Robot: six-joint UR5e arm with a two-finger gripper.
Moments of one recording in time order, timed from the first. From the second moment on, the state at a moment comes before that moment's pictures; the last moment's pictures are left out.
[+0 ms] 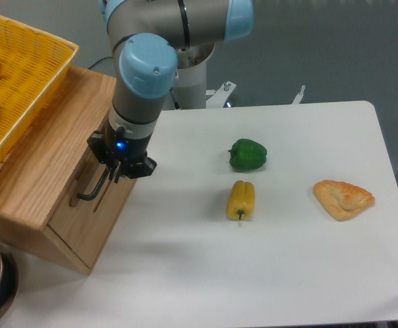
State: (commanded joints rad) arm 2.34 -1.82 -1.46 -1.38 1.22 0.63
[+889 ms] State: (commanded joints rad) arm 2.59 -1.94 -1.44 -1.21 1.35 1.10
